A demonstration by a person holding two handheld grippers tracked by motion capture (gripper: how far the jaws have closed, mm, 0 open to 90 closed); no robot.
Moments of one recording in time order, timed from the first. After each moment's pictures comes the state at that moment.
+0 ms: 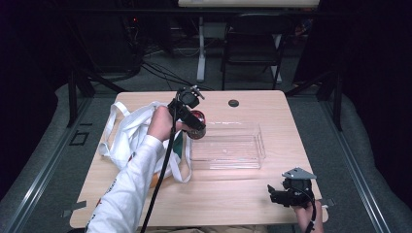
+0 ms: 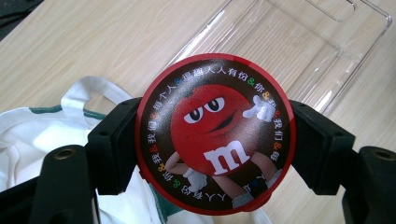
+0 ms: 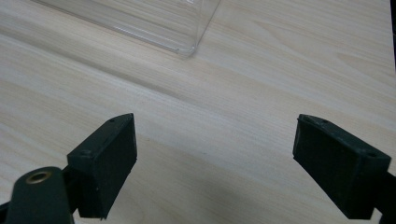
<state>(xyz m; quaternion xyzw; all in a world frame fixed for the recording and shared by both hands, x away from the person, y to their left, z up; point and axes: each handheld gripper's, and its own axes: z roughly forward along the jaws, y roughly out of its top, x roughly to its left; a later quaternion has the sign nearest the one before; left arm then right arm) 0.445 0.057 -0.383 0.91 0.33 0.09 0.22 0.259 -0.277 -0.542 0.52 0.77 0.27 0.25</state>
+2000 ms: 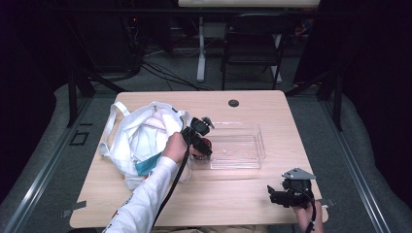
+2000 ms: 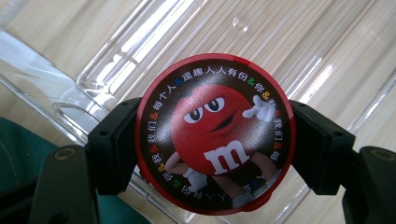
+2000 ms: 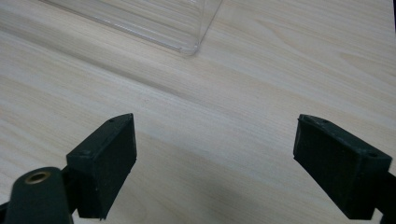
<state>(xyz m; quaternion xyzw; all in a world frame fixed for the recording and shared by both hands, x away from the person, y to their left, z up) 0.438 0.027 -0.493 0.93 0.33 0.04 0.16 0.258 -0.276 -0.542 0.52 0.77 0.27 0.25</state>
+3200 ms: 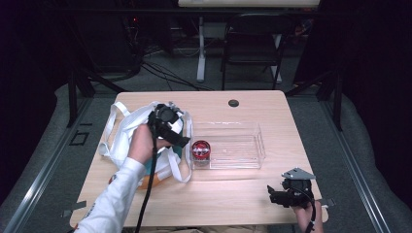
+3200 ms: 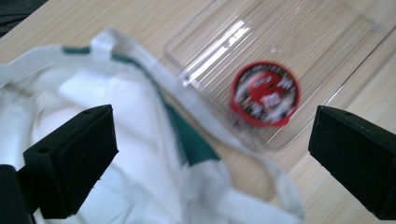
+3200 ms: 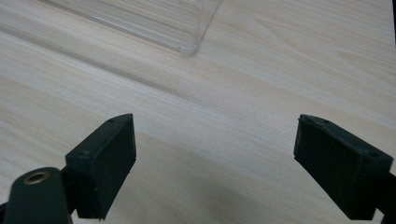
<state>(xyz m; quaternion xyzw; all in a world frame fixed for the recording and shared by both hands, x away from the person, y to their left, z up) 0.399 0.126 -0.408 0.89 0.37 0.14 0.25 0.259 -0.276 -0.542 0.52 0.77 0.27 0.25</state>
